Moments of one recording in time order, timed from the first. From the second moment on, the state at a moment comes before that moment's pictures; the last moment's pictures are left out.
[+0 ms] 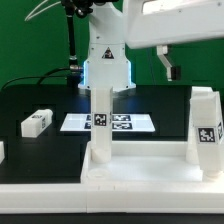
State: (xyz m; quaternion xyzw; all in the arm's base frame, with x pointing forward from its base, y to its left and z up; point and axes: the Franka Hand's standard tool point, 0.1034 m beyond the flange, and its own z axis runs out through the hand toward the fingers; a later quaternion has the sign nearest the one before) arm 0.643 0.078 0.166 -0.96 0.26 -0.07 0.07
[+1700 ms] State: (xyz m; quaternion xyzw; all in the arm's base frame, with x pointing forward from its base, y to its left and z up) arm 0.643 0.090 0.119 -0.91 0.40 -0.03 0.07
